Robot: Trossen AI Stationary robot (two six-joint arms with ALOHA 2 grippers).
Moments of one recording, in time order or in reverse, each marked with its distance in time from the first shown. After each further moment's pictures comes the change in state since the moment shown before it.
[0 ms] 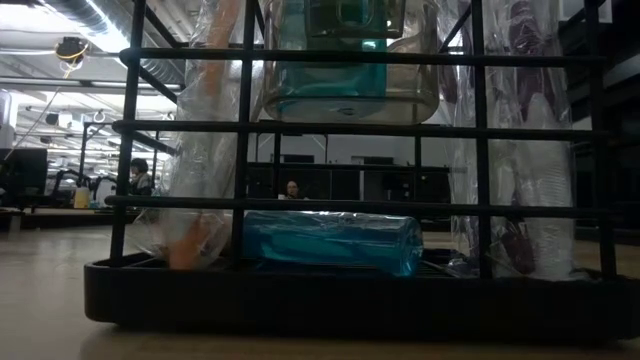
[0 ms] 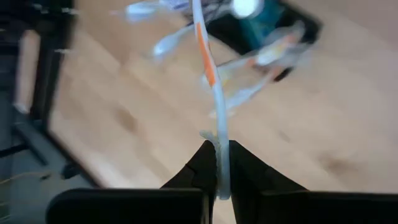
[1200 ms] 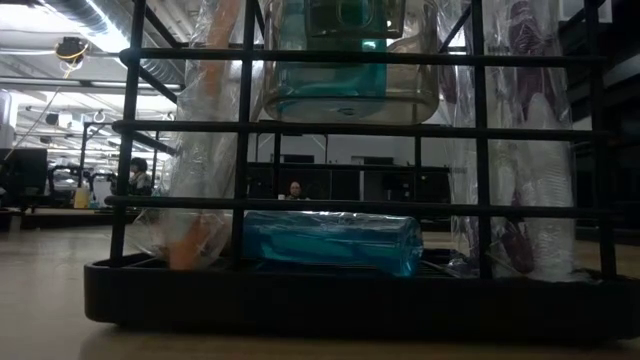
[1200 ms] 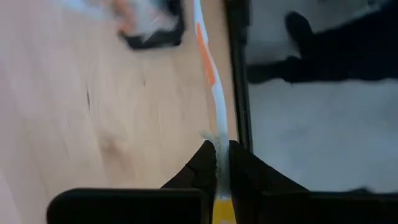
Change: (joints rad) left arm -0.078 -0.133 -0.217 0.075 0.454 -1.012; right arm -0.002 0.000 0.000 0.037 0.022 -0.002
